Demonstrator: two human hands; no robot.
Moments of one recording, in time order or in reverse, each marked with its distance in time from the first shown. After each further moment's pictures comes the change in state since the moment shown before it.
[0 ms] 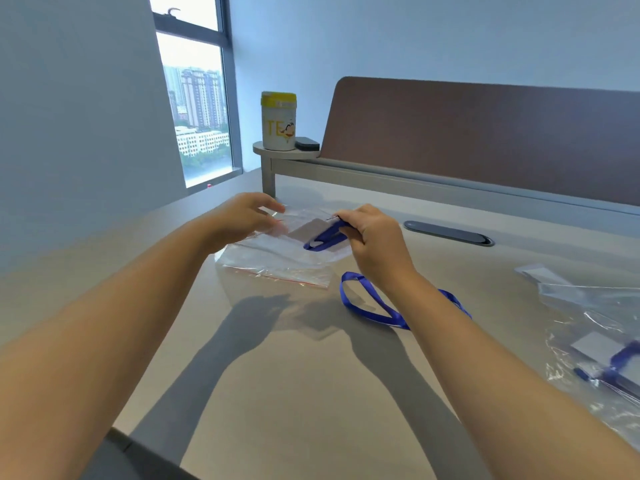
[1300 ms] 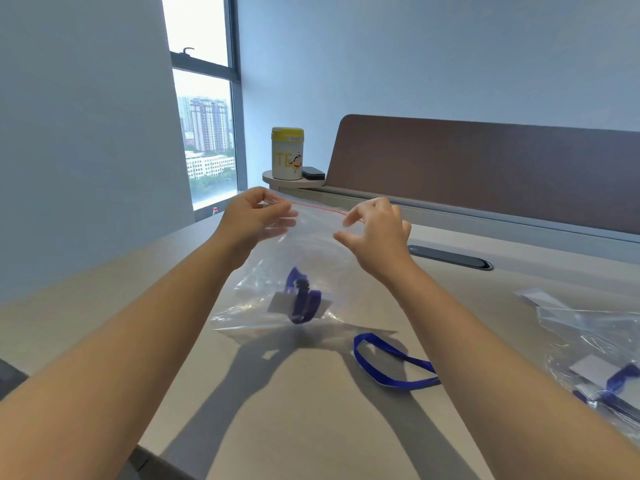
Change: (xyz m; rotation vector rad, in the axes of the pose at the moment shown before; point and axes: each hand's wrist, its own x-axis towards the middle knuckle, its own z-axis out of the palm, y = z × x) left_hand -0.020 0.031 -0.008 -0.525 0.288 0.126; right_hand 0.027 -0.031 -0.025 -0.112 0.055 0.206
